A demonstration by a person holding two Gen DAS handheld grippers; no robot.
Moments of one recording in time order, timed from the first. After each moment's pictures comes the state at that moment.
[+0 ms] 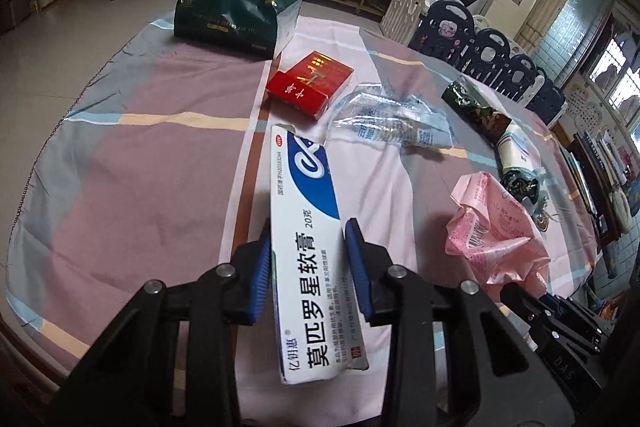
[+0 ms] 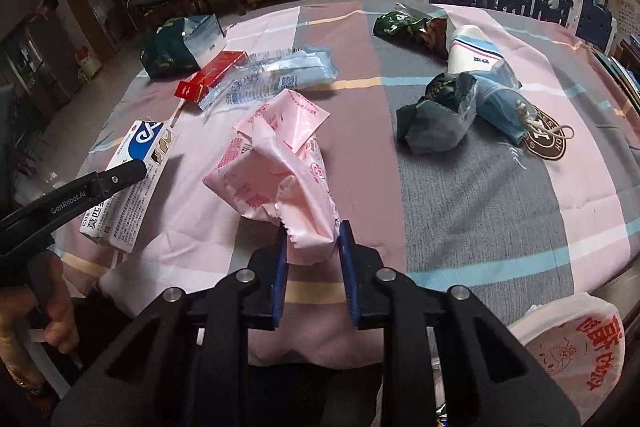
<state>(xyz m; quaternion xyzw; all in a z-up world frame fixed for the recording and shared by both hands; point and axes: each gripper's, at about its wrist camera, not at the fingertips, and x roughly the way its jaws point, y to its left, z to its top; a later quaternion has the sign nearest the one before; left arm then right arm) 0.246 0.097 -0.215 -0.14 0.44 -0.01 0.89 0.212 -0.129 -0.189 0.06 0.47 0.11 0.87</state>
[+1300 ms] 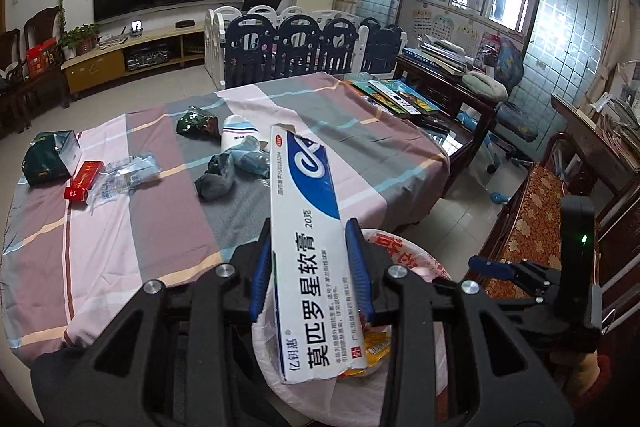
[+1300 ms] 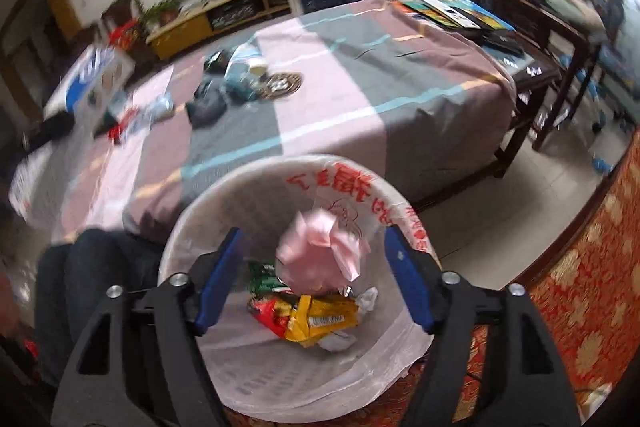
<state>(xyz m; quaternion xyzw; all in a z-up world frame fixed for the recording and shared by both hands) 0.088 -0.151 -0.088 0.03 0.35 -0.27 0.90 0.004 -0.362 -0.138 0.17 0.43 -0.04 0.89</state>
